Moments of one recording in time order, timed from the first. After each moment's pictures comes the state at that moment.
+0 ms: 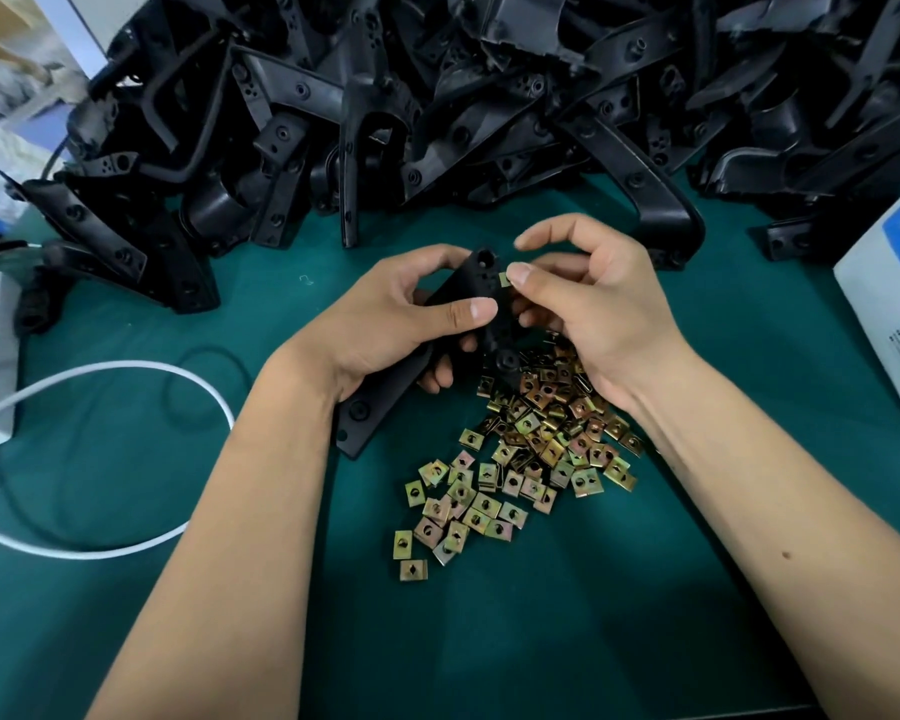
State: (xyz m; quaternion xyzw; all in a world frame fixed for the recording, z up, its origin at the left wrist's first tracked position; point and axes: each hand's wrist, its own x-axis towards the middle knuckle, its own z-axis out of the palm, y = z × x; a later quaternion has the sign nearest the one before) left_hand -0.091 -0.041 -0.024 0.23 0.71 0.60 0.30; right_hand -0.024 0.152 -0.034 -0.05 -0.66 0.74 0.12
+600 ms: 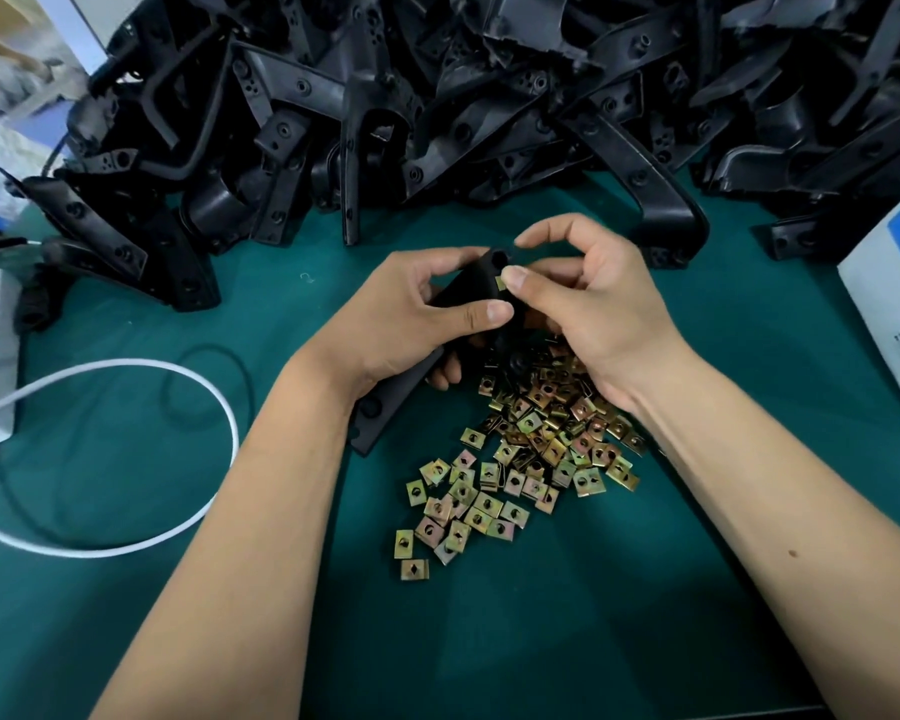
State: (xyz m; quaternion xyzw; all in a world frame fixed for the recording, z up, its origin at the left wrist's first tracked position) left_hand -0.088 -0.031 -0.029 0.25 0.74 0.58 0.24; right_hand -0.025 0.154 -0.038 -0.05 -0.71 0.70 0.11
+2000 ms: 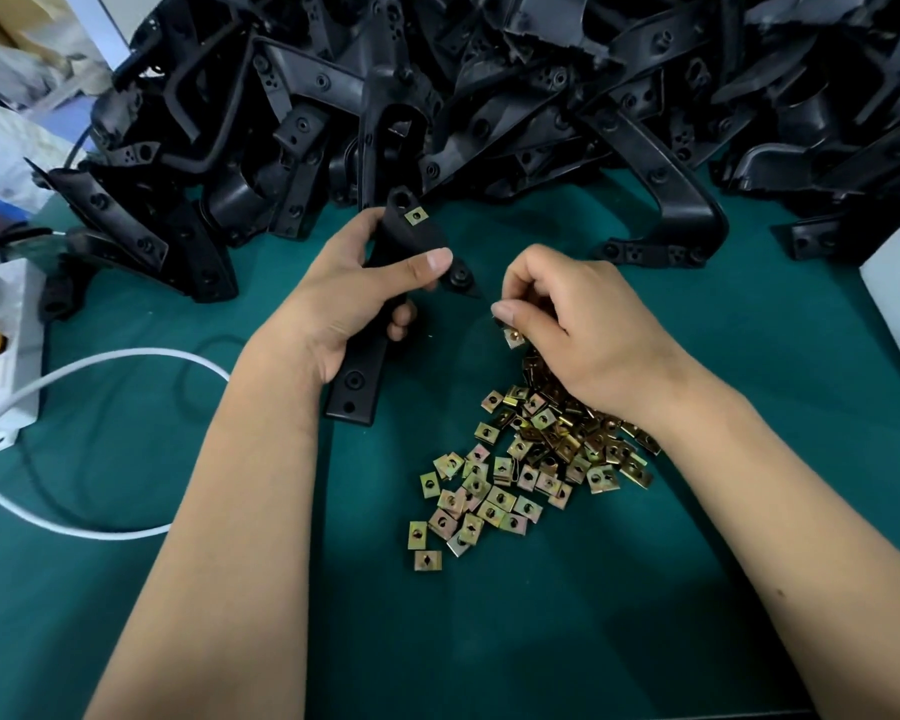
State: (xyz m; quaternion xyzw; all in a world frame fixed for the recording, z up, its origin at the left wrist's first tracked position) left_hand -0.109 -0.064 -0.027 0.09 0.69 0.69 0.19; right_hand -0.015 0.142 -0.027 0.11 -0.92 0.37 0.10
